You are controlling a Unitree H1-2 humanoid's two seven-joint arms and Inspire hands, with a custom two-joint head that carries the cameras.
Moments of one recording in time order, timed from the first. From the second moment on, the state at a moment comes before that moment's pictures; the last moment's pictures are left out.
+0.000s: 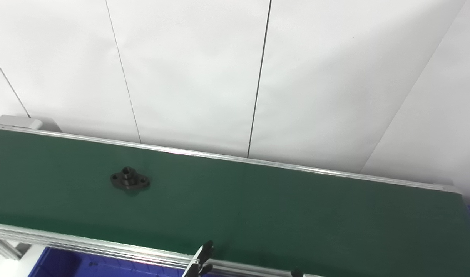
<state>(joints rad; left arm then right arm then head) 0.48 0.04 -0.32 -0.06 0.12 -0.43 -0.05 0.43 -0.23 0.53 0.03 -0.23 -0.42 -0.36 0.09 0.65</state>
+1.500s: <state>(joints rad) 0.45 -0.01 -0.34 -0.05 0.14 -0.42 -0.06 0.35 -0.15 0.21 -0.37 -0.44 -0.34 -0.14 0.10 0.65</state>
